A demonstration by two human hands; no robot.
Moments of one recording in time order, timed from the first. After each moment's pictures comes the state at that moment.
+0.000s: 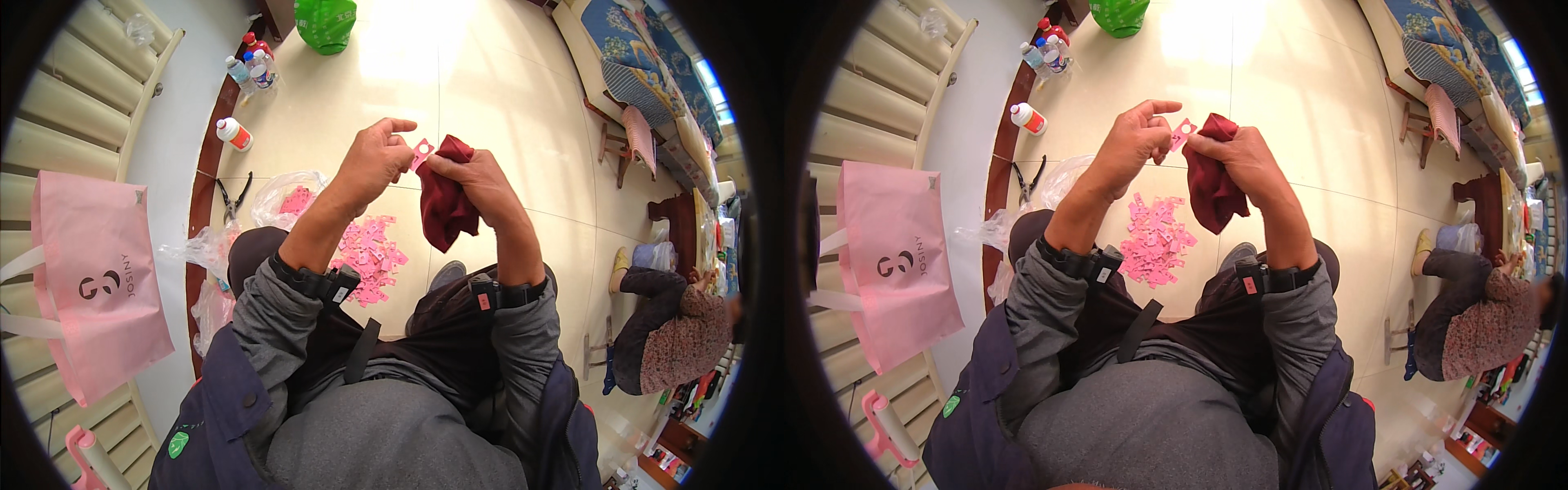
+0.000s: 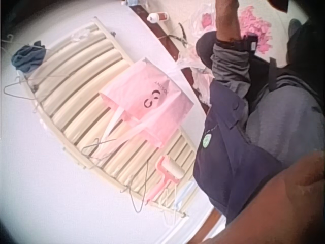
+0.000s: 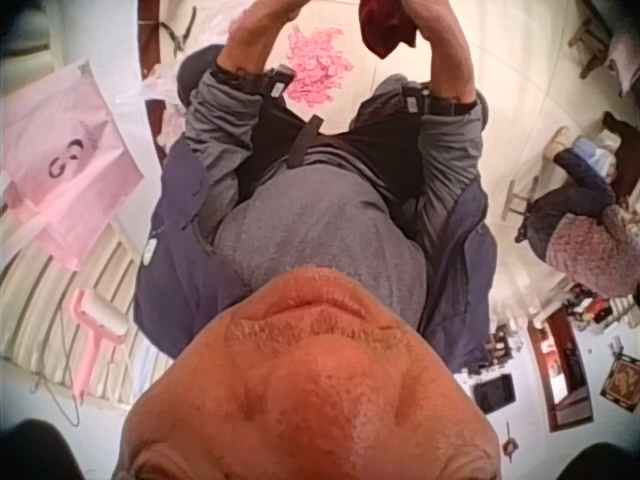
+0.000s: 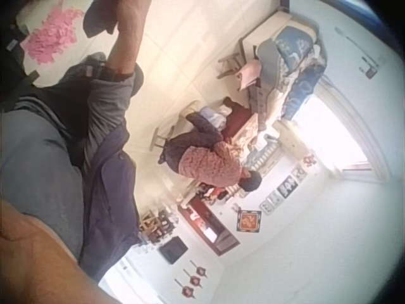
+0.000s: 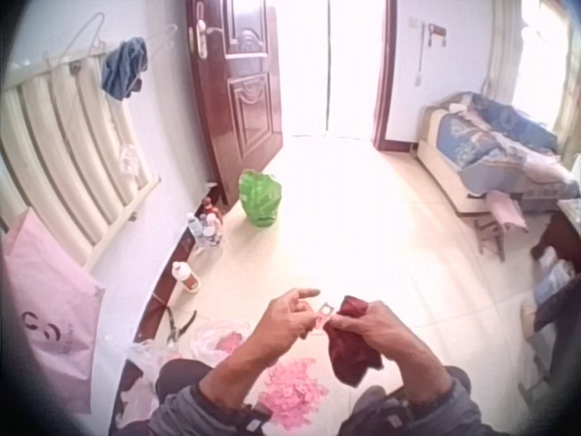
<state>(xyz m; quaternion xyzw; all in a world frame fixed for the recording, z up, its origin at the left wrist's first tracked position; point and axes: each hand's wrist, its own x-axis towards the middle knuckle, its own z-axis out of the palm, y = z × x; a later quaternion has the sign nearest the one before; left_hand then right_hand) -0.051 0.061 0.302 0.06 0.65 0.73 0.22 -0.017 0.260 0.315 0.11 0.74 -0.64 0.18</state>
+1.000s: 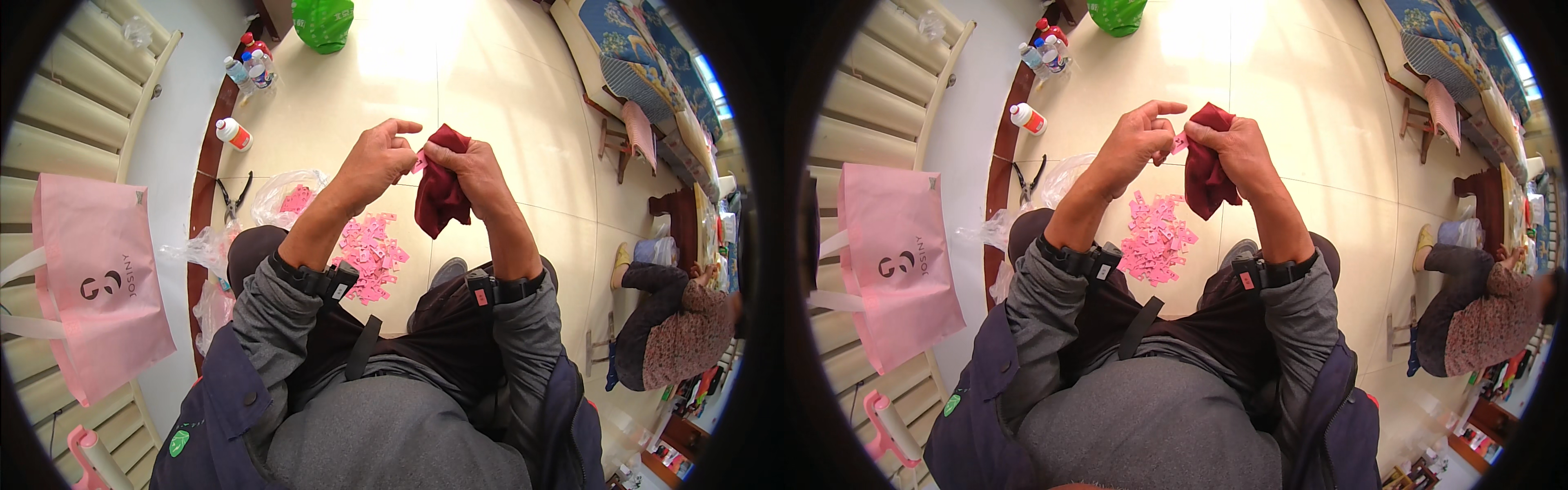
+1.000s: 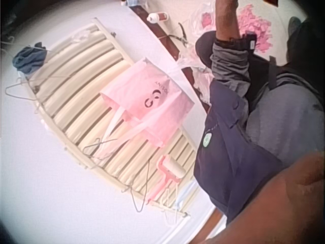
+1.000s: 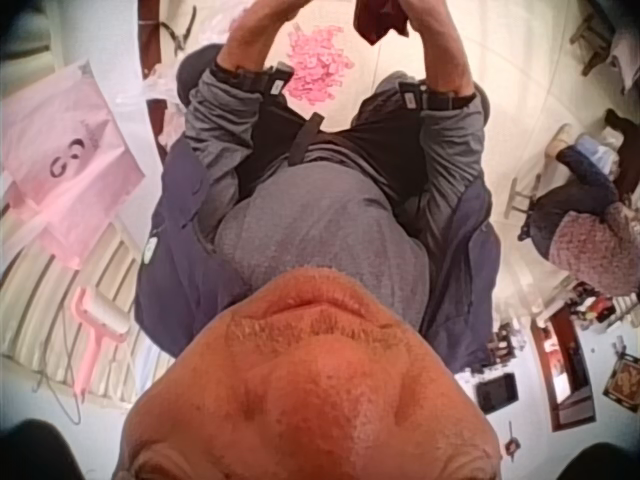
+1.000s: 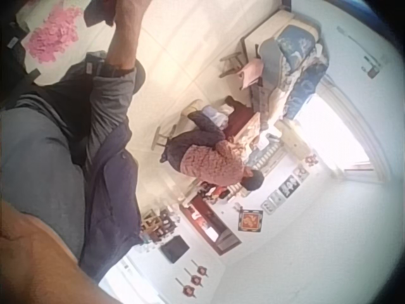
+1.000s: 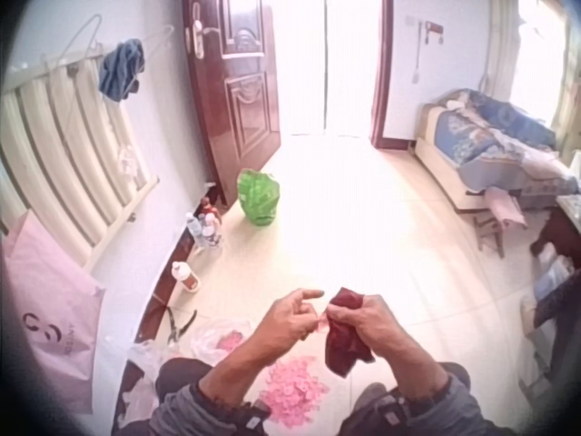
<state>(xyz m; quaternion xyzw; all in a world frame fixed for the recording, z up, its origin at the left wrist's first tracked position) -0.048 0.062 0.302 0.10 0.66 0.70 0.24 -0.022 0.256 0.299 0.08 0.71 -0.69 0.13</state>
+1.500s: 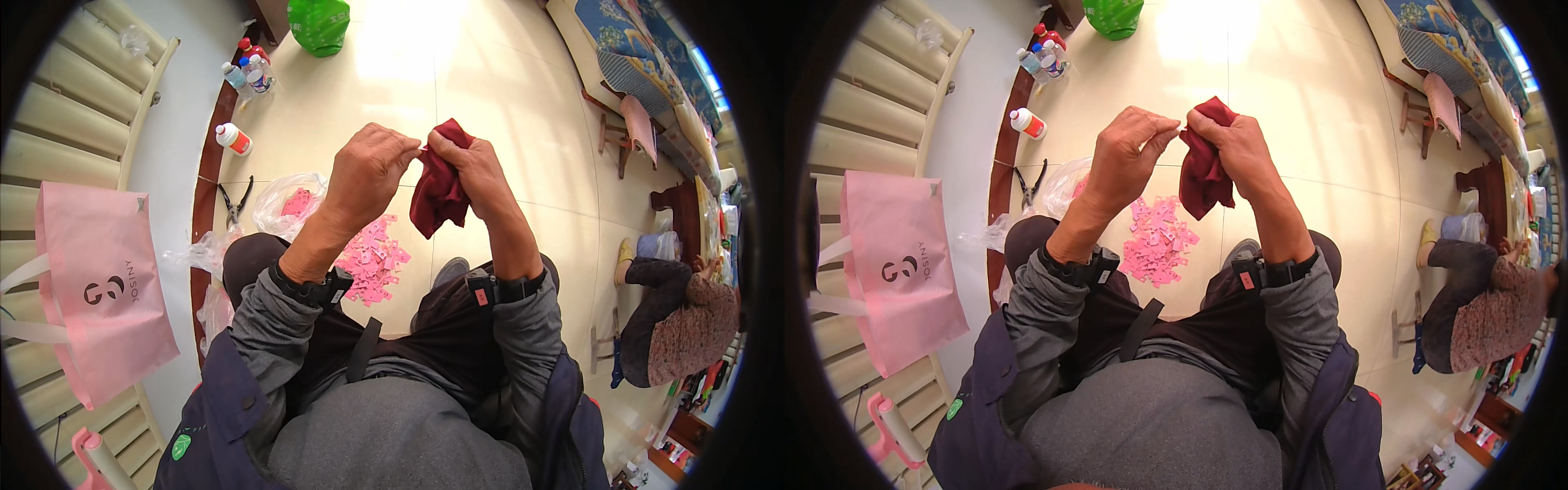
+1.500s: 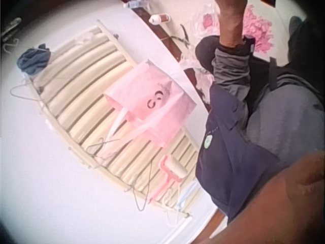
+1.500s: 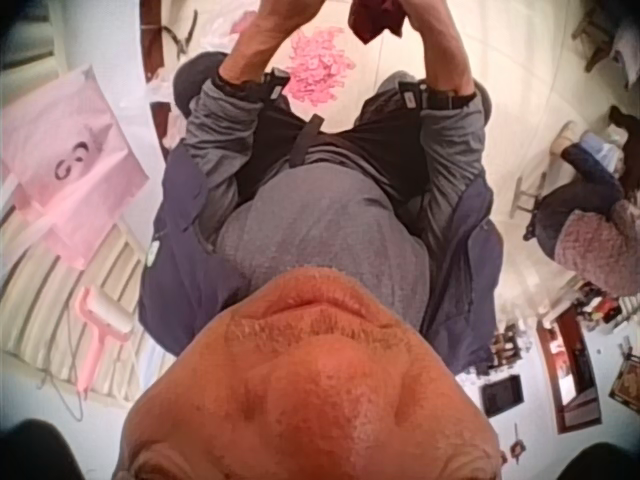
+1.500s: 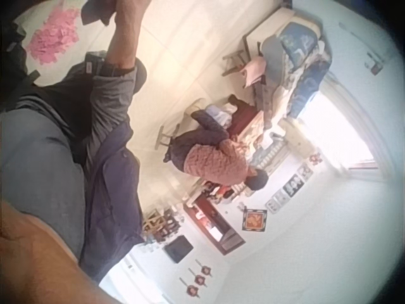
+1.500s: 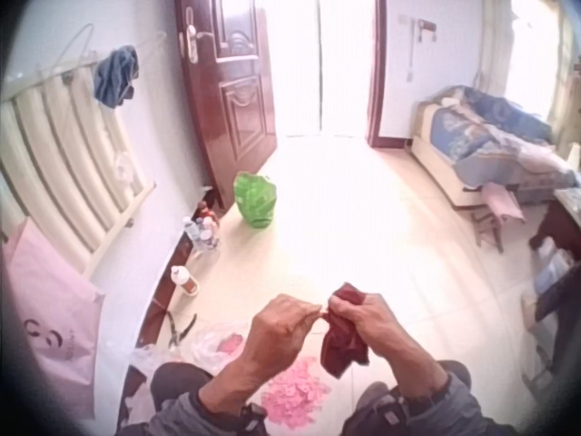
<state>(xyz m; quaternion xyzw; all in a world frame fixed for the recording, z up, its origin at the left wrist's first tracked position) -0.035 0.062 0.297 0.29 0.82 0.47 -0.16 -0.020 0.254 0.307 0.13 0.69 -0.71 0.09</state>
